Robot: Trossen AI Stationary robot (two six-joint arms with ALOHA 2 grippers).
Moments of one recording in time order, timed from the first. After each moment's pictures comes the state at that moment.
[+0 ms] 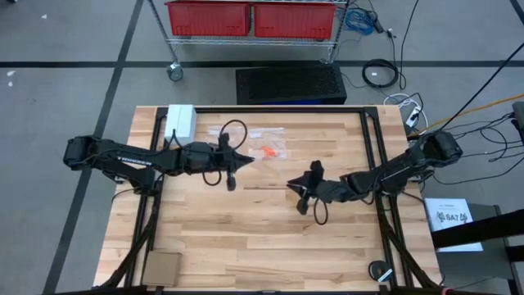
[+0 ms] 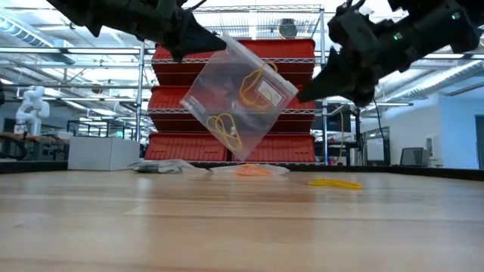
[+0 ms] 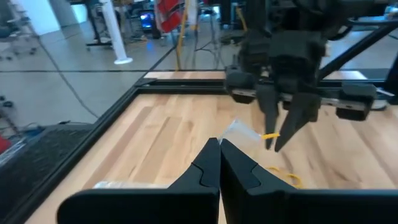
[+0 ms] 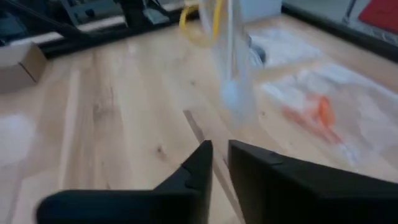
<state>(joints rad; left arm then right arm) 0.04 1.20 0.63 0.40 -0.13 0.06 0.29 1.40 0.56 0.32 0.55 0.46</state>
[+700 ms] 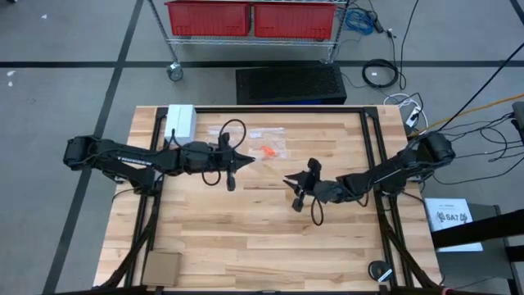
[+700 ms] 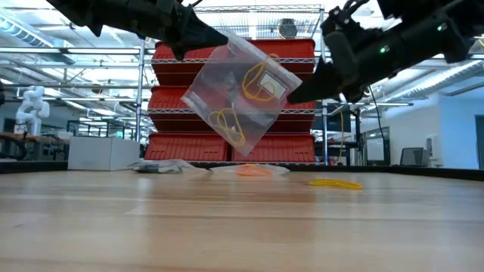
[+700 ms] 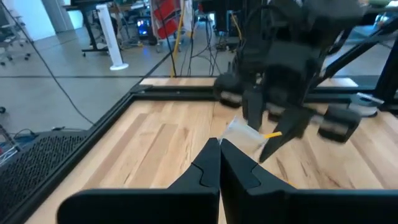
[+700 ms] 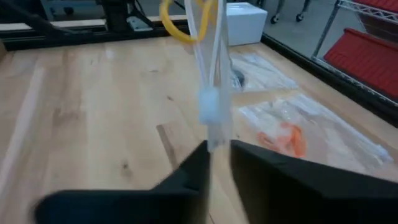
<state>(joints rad) 0.04 1.20 0.63 0.43 -0.10 0.06 0.27 1.47 0.56 0.49 0.65 0.25</state>
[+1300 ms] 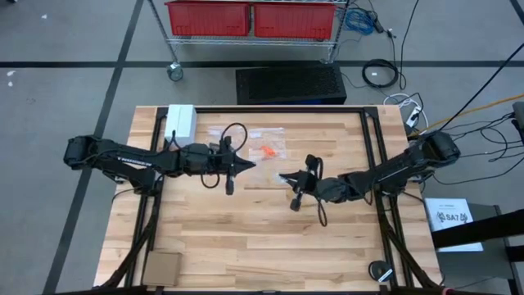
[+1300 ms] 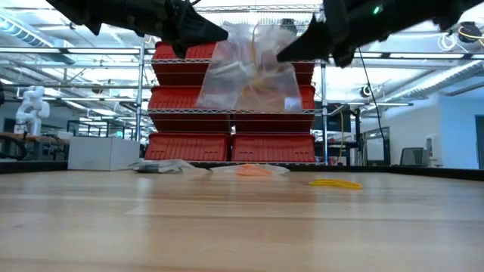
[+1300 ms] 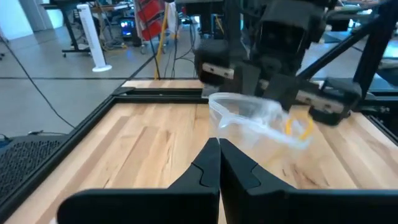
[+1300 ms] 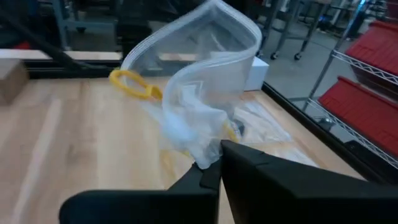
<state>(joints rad) 0.02 1.20 0.63 0.44 -0.05 0.04 0.28 1.45 0.66 0.53 0.68 0.07</state>
